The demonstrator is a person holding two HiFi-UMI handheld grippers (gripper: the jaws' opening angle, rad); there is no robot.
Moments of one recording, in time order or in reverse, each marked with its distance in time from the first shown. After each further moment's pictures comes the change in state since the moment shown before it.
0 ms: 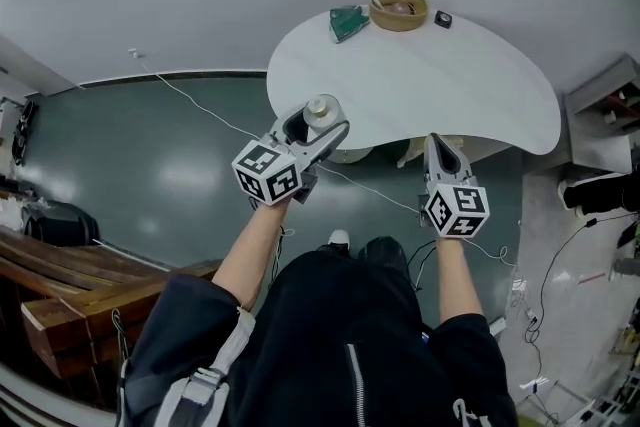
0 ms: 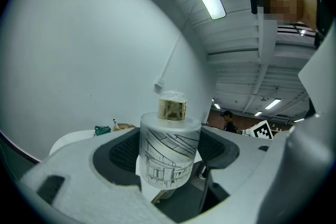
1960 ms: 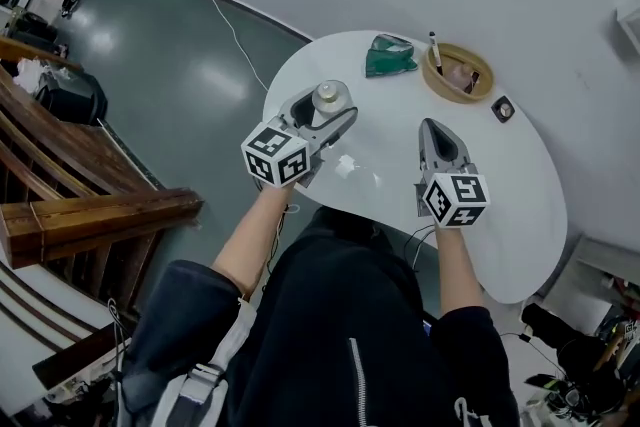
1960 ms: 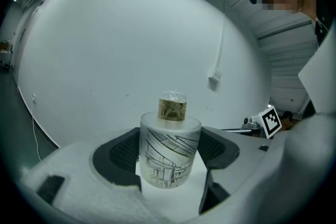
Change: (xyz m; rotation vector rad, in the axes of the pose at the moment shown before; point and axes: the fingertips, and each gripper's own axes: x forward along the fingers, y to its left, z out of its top) left arm 0.169 0.195 0.004 -0.071 -0.032 0.492; right arm 0.315 -0.080 0.045 -0.076 0.182 0.539
